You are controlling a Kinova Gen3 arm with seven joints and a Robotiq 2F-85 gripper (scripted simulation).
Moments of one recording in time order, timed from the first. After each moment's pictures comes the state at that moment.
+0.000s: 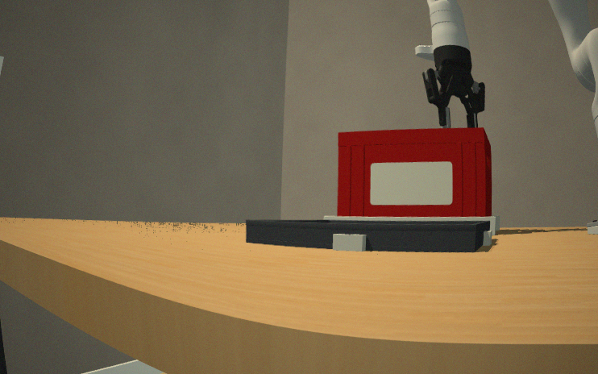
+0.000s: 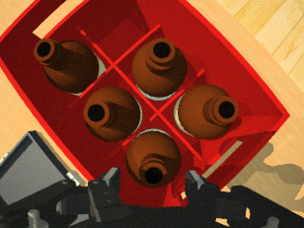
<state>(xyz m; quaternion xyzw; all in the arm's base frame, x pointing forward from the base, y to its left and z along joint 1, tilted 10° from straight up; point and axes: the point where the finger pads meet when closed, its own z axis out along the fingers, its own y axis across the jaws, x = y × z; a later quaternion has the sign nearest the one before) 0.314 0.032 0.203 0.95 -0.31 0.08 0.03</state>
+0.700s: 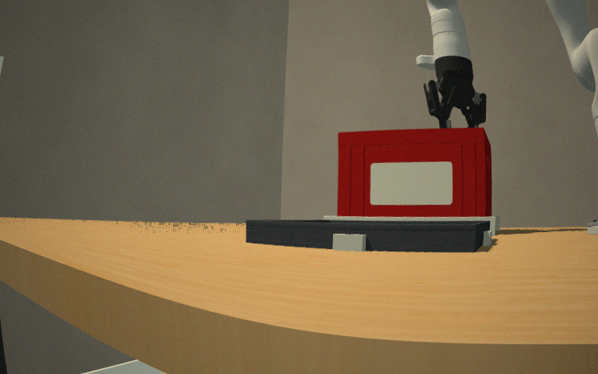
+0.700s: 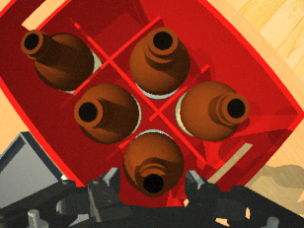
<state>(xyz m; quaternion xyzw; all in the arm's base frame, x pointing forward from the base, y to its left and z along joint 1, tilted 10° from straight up) 0.316 0.029 0.182 0.95 -0.31 0.08 0.04</state>
